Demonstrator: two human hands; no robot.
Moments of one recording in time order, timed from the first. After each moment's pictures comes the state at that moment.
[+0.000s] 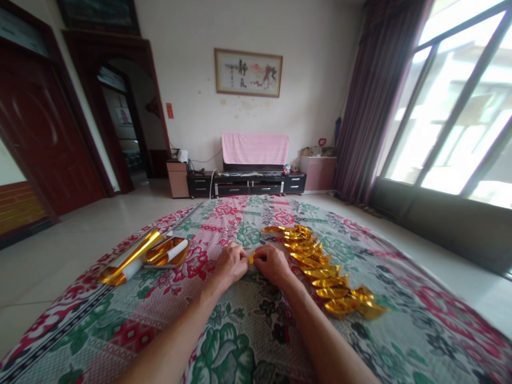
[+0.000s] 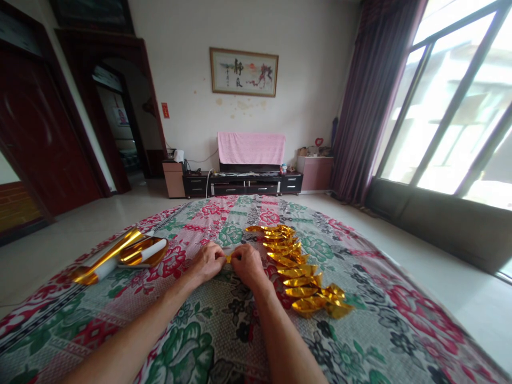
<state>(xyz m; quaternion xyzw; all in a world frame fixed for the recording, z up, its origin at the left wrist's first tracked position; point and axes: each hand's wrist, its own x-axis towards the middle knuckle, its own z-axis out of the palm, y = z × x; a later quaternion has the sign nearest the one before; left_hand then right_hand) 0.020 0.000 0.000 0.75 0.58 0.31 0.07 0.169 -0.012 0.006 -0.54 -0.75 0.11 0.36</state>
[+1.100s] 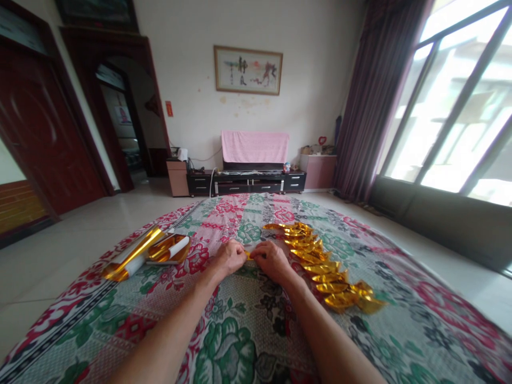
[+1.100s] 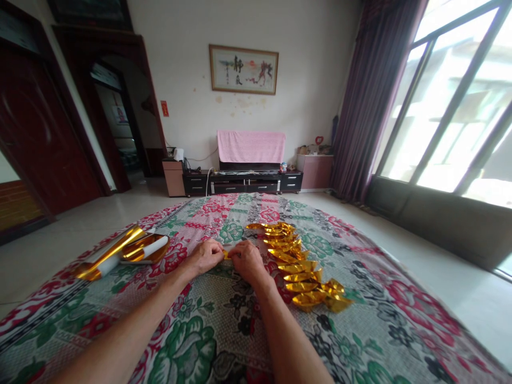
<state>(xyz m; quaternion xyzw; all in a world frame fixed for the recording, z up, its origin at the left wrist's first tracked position) 0.010 0.006 0.008 0.77 0.55 0.30 0.14 0.171 -0.011 0.001 -0.50 -0.78 0.10 0.36</state>
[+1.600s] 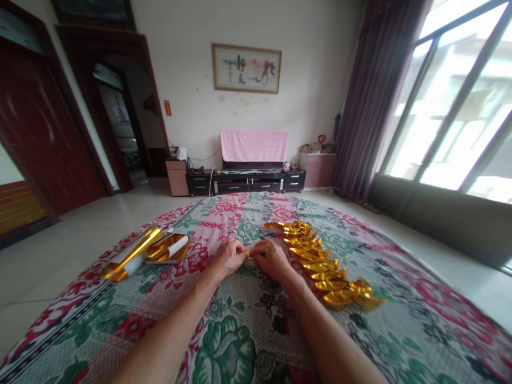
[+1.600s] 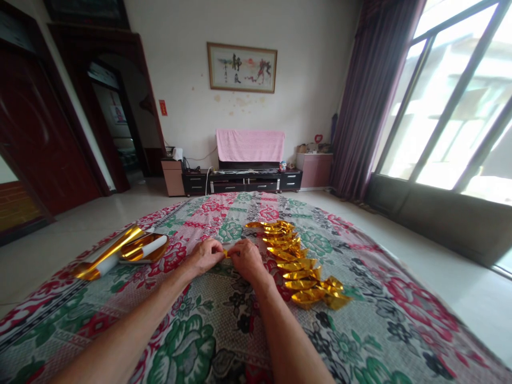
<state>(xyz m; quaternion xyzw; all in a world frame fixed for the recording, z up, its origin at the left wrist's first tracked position) 0.011 0.005 0.002 0.76 0.56 0.31 0.12 0.171 -0.010 0.002 -0.50 -0.78 0.09 0.36</state>
